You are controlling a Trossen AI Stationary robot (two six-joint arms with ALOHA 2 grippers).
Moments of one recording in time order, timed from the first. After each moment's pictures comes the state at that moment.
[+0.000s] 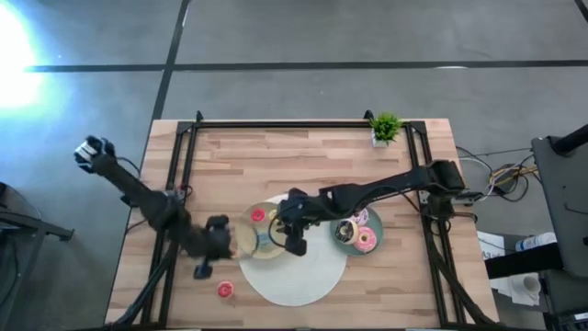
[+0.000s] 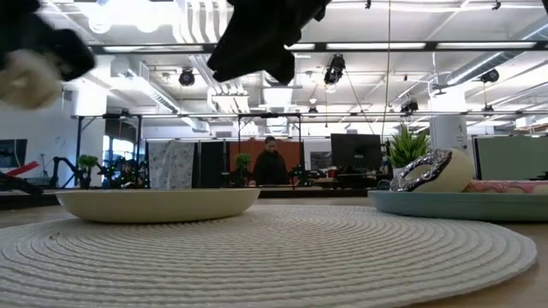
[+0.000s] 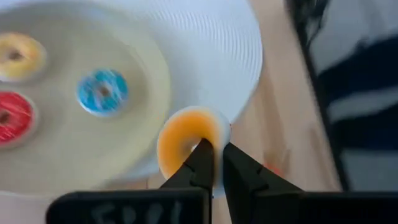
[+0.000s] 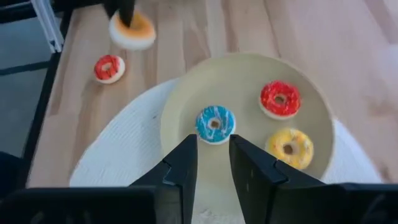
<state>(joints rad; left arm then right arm) -0.66 1.05 0.71 -0.49 -0.14 -0.56 0.17 1.92 1.53 -0.37 0.01 0.31</state>
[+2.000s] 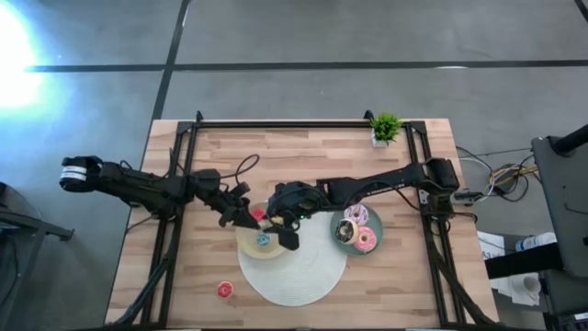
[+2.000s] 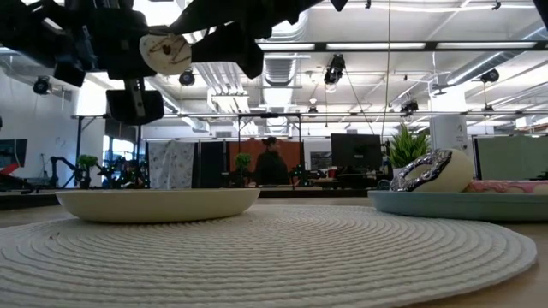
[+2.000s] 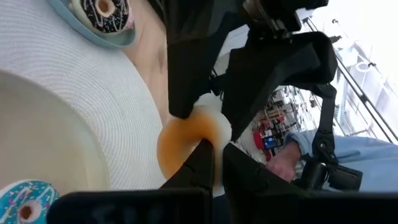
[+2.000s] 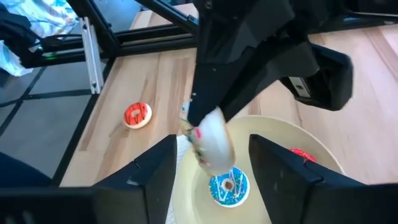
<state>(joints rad) 0.02 1.04 0.35 0.52 0.56 -1.01 0.11 1.95 1.55 -0.16 -0.13 0.23</state>
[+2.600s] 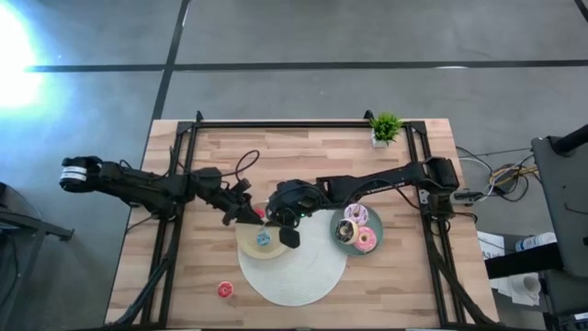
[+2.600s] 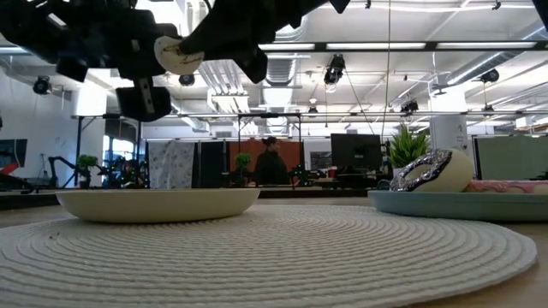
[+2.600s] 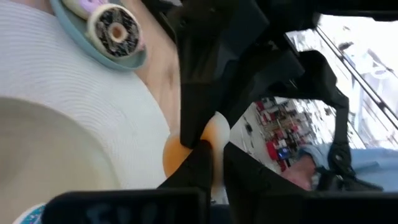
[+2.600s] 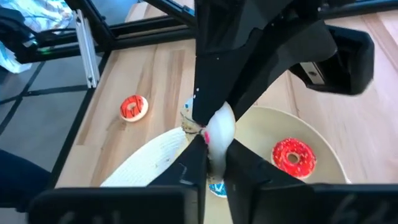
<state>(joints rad) 0.03 1.04 0.39 0.49 0.50 -0.96 0.10 1.95 1.55 -0.20 -0.14 0.24</state>
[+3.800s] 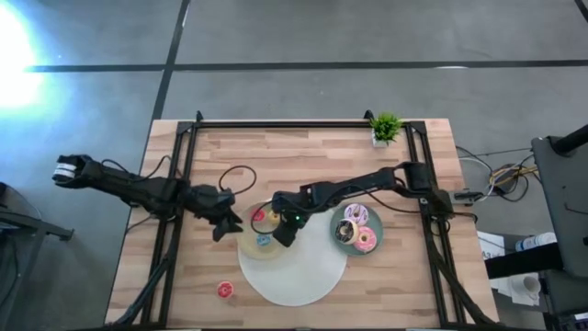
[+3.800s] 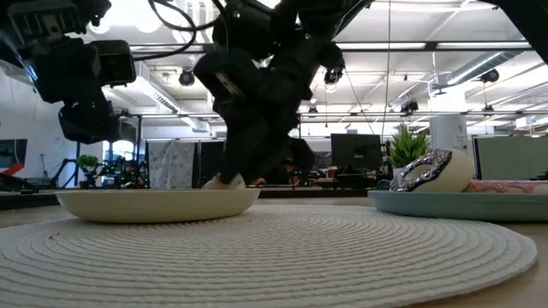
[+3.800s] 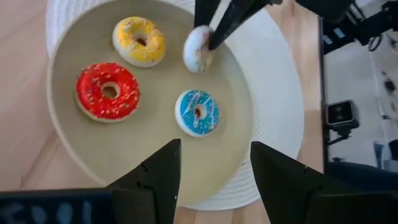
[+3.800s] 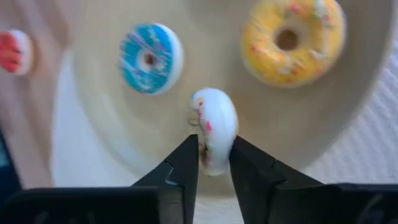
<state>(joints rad) -0.15 0.80 0.39 -0.23 0.14 -0.71 0.06 2.16 1.60 -0.49 -0.23 0.72</state>
